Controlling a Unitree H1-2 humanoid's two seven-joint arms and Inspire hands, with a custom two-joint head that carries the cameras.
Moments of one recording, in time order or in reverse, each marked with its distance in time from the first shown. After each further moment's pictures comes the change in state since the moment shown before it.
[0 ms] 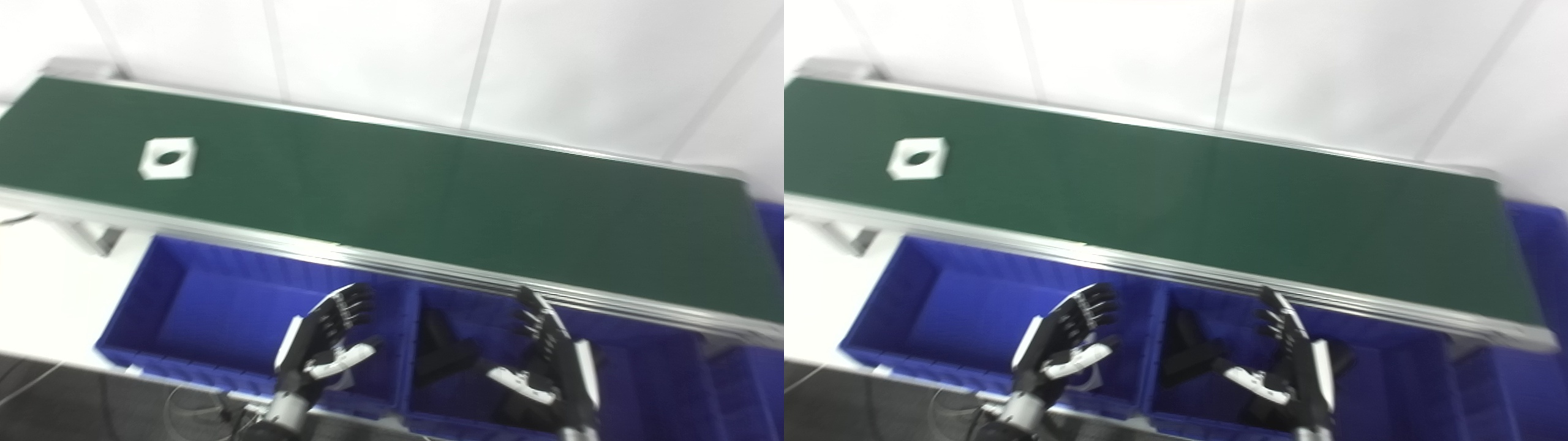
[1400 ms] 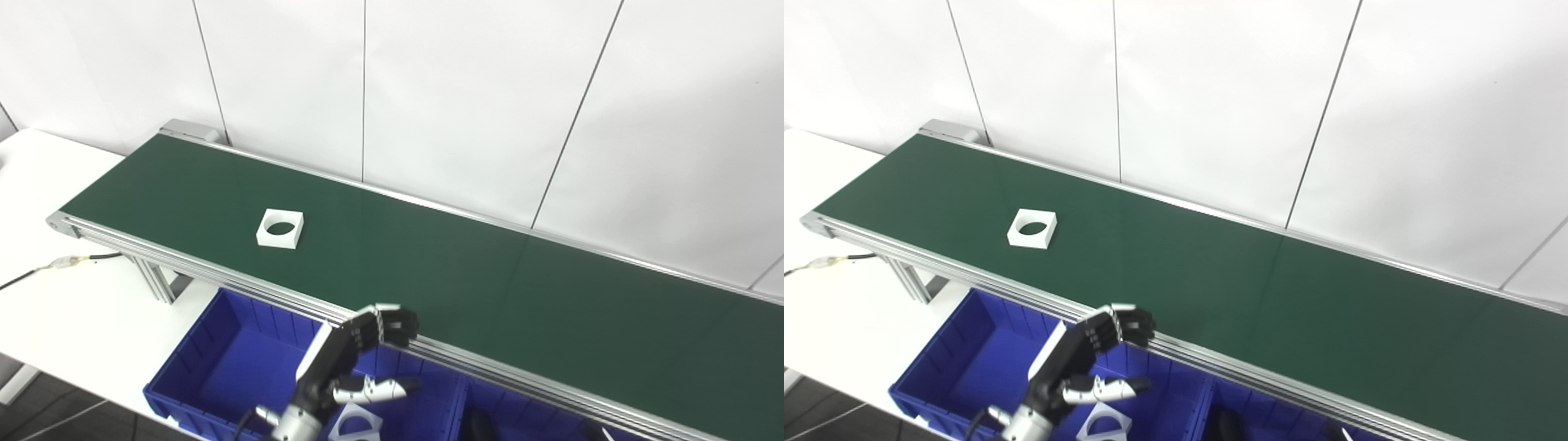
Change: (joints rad) left arm -0.063 0.134 0.040 -0.353 0.093 0.047 0.030; right arm -0.022 -0.024 -0.045 0.108 0.035 -0.006 0.052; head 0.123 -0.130
